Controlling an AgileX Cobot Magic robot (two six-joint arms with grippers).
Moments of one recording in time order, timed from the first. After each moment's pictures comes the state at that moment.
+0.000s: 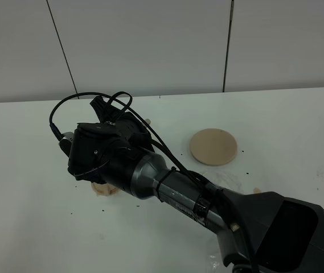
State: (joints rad) left arm 0.15 -0.01 -0.51 -0.10 1.05 0.16; right arm 0.98 2.55 -2.39 -0.87 1.14 -1.08
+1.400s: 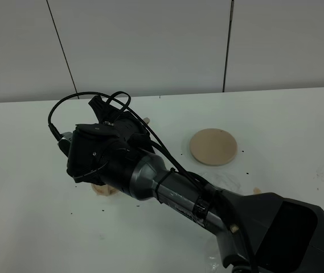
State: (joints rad) left arm 0.15 -0.01 -0.51 -0.10 1.05 0.16; right arm 0.99 2.55 -2.39 -0.89 1.14 -1.08
